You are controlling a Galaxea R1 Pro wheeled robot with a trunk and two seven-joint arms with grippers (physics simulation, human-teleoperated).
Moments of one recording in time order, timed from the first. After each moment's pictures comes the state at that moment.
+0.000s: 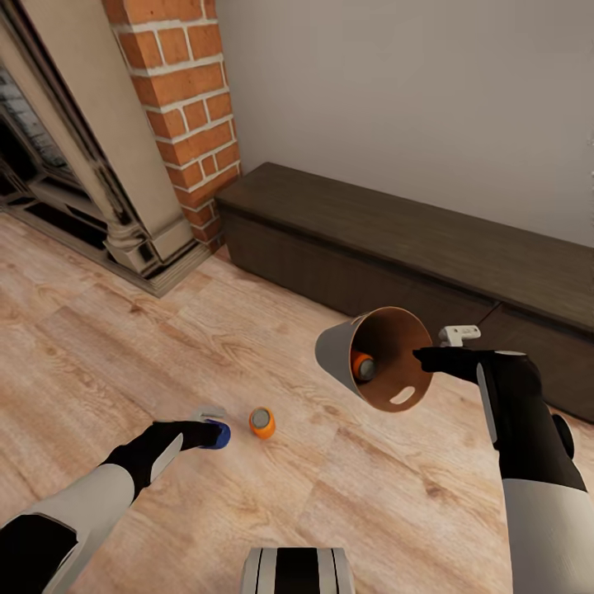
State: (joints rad) left arm -0.86 0.13 -0.41 -0.33 0.34 0.32 -0.19; right arm -0.72 -0.12 -0.20 -1.42 0.24 0.94 0.49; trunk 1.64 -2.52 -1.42
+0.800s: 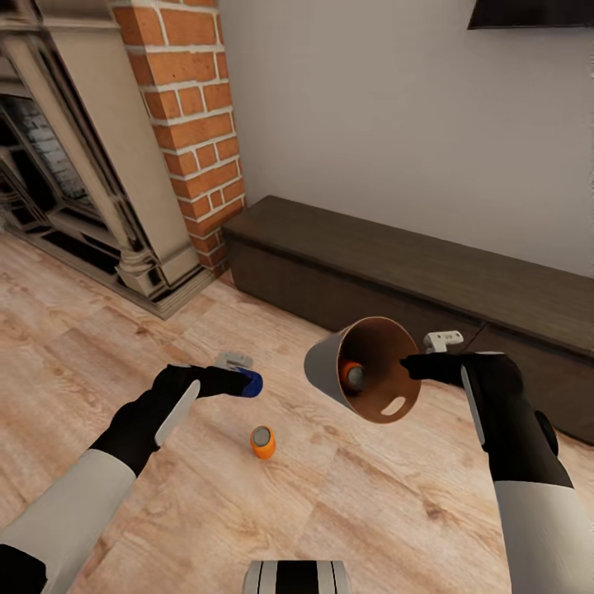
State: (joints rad) left arm -0.83 0.15 -0.40 -1.01 0.35 0.74 -0.17; right arm -0.72 -0.12 -0.12 -1.40 0.24 1.00 0.49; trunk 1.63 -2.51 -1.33
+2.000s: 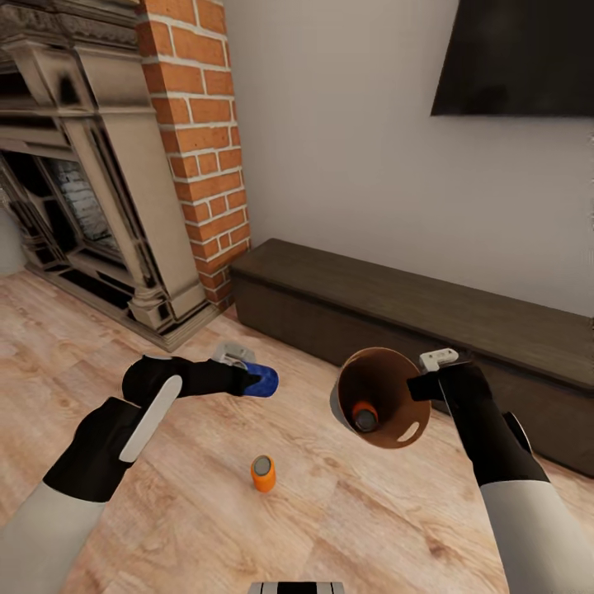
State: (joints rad) left arm -0.73 0.20 -0.36 -1.50 0.41 1.05 -0.24; right arm -0.72 -0.11 -0.02 -1.26 0.41 1.04 0.35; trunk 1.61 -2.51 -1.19
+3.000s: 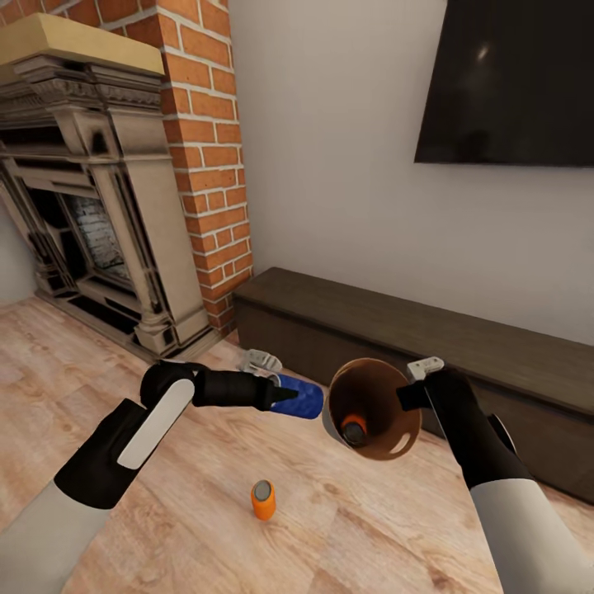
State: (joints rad) left arm -0.74 0.21 -0.48 -1.53 0.78 1.05 -0.25; right arm -0.72 -0.09 0.03 -1.19 0.40 1.05 0.34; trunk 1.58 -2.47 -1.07
